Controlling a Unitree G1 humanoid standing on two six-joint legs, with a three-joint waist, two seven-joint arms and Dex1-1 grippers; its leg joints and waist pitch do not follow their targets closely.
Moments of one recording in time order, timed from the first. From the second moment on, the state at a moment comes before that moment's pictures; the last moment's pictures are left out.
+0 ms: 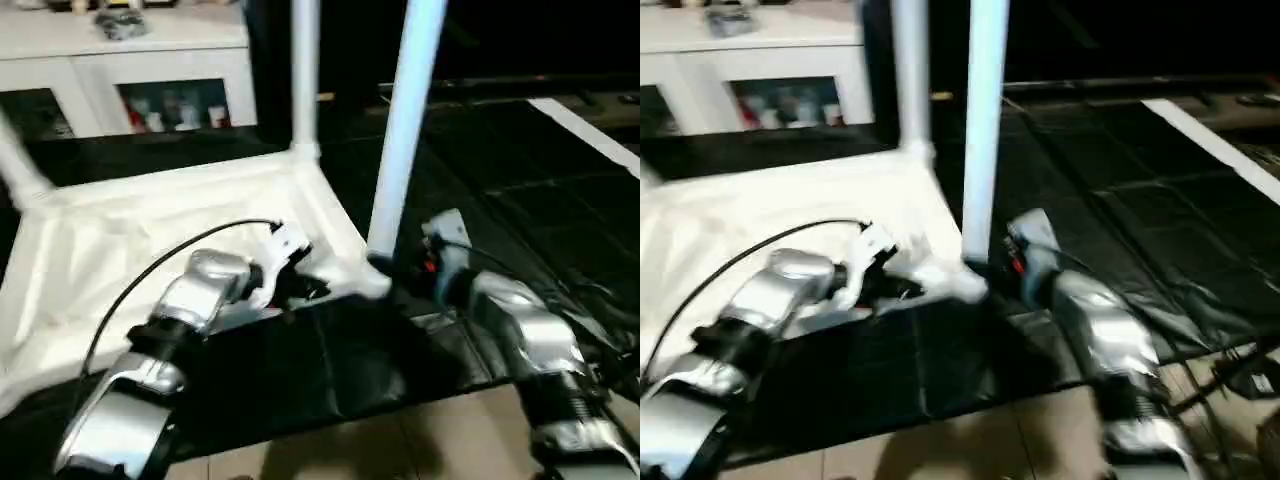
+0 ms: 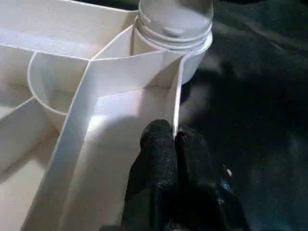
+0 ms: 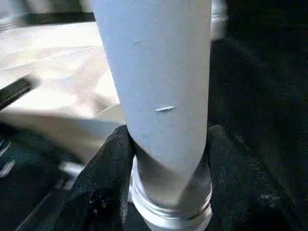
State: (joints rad) left arm -0.72 0.20 -0.19 0.70 0.00 0.38 -0.93; right arm -0.52 -0.15 -0.02 0.43 0.15 0.39 0.59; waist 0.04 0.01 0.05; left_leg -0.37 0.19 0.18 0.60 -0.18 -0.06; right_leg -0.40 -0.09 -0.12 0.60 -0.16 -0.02
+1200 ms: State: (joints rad) left arm -0.68 0.42 -0.36 0.65 0.00 0.07 -1.48; right arm -0.44 -0.47 0.11 0.37 0.28 0.28 1.35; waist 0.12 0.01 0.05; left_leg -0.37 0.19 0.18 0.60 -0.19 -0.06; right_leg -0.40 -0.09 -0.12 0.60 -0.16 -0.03
